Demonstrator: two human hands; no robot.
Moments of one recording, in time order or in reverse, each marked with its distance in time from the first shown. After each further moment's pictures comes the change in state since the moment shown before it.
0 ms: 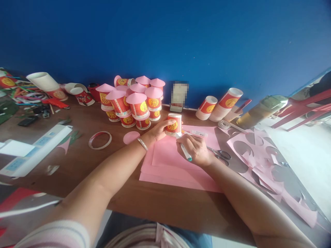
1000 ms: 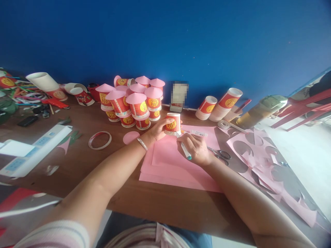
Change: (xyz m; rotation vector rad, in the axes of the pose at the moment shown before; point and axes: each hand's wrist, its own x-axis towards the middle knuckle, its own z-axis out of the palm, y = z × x) left_hand 0.003 -0.004 -0.008 -0.026 0.002 0.012; right_hand -0.003 0.003 0.000 -0.005 -0.028 0.034
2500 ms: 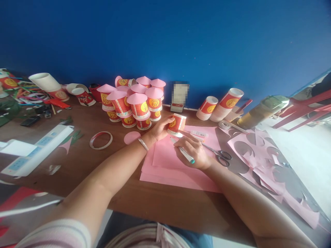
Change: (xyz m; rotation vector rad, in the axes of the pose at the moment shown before) left_hand 0.002 0.000 0.003 -0.083 0.023 -0.006; right_hand 0.013 -0.014 -0.006 0.350 0.037 0.016
